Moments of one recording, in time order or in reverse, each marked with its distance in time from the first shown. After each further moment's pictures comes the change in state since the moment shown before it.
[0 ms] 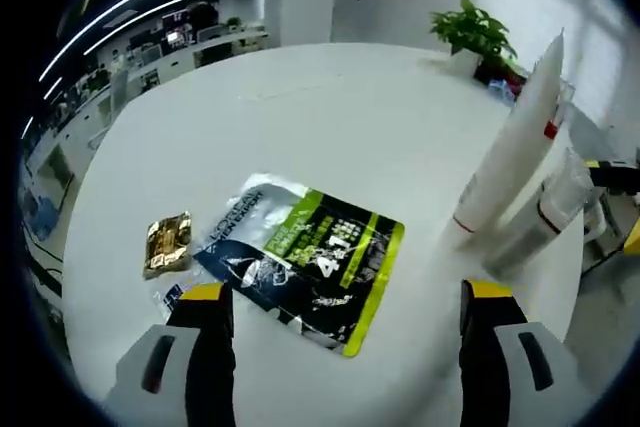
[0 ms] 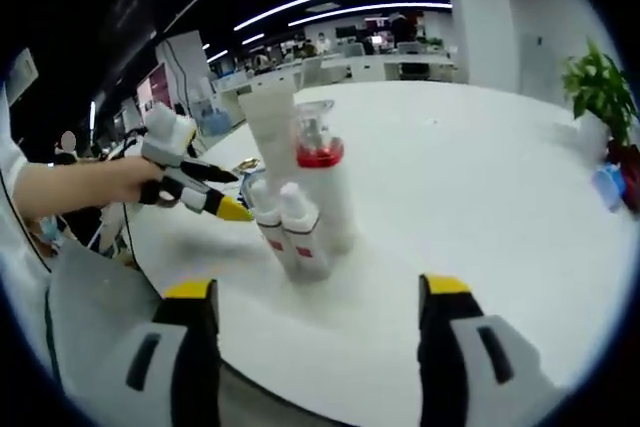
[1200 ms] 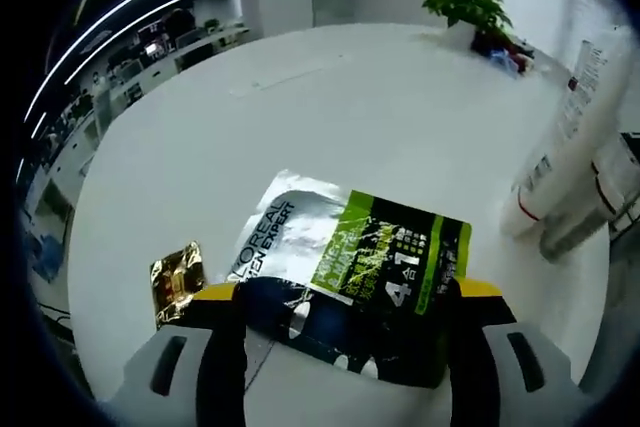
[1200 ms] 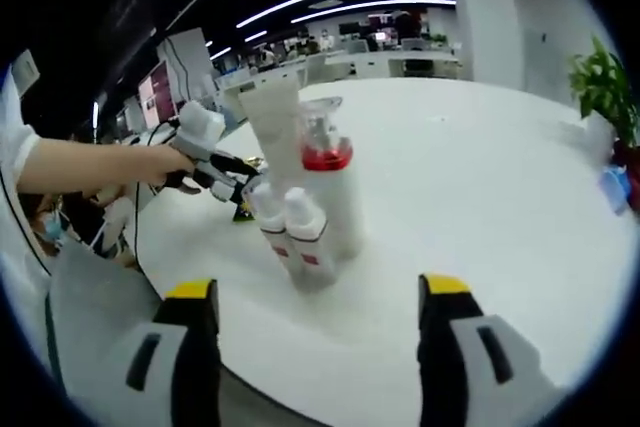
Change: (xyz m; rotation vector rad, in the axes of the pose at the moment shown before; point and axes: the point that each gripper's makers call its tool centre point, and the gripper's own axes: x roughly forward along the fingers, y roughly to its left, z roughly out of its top) left arm 0.029 0.035 -0.001 0.146 0.074 -0.042; right arm 0.011 0.006 0.005 -0.007 0.012 0.024
